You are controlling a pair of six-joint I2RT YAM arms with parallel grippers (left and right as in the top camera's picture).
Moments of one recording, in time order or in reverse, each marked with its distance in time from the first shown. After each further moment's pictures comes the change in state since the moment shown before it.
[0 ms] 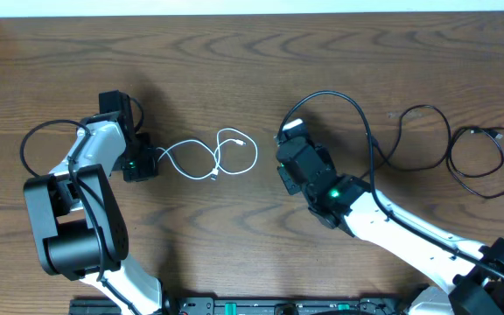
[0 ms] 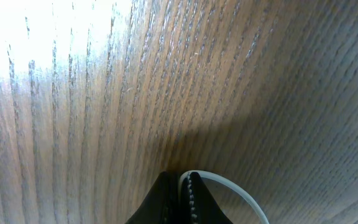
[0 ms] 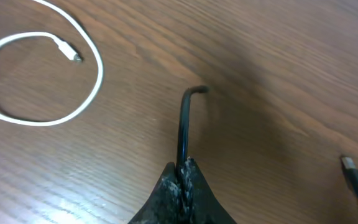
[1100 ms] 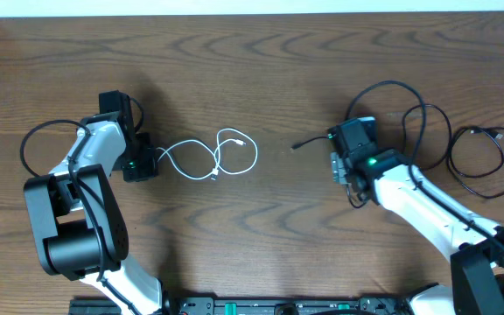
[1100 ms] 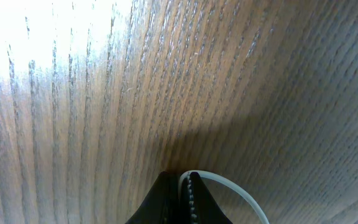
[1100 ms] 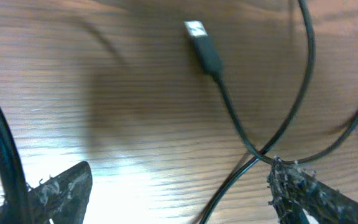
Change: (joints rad) left arm 0.000 0.000 0.000 0.000 0.000 0.000; right arm -0.340 0.042 0.000 -0.303 0.045 0.140
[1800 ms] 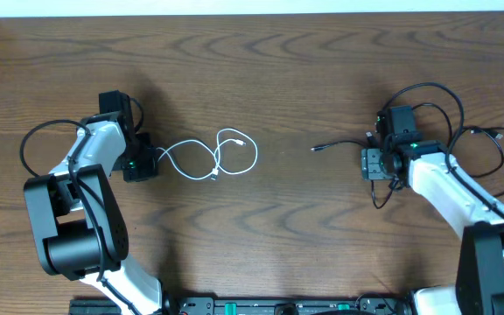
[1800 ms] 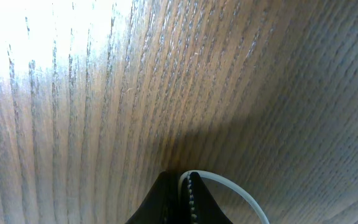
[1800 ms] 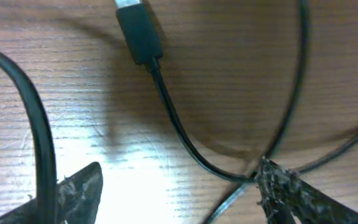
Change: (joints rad) left arm 0.000 0.000 0.000 0.000 0.000 0.000; right arm -0.271 0.051 0.000 0.014 -0.244 -0.222
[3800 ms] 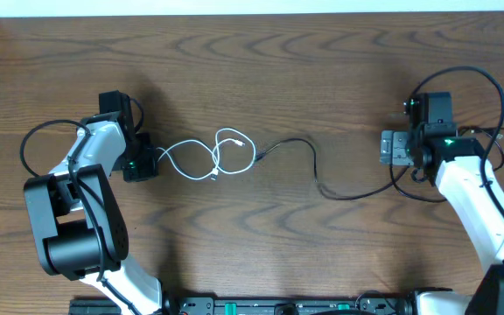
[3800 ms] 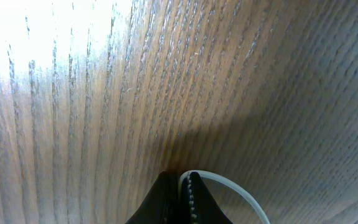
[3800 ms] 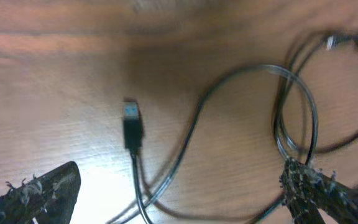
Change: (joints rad) left arm 0.000 0.000 0.000 0.000 0.000 0.000; right arm -0.114 -0.143 0.089 -0.125 0.053 0.000
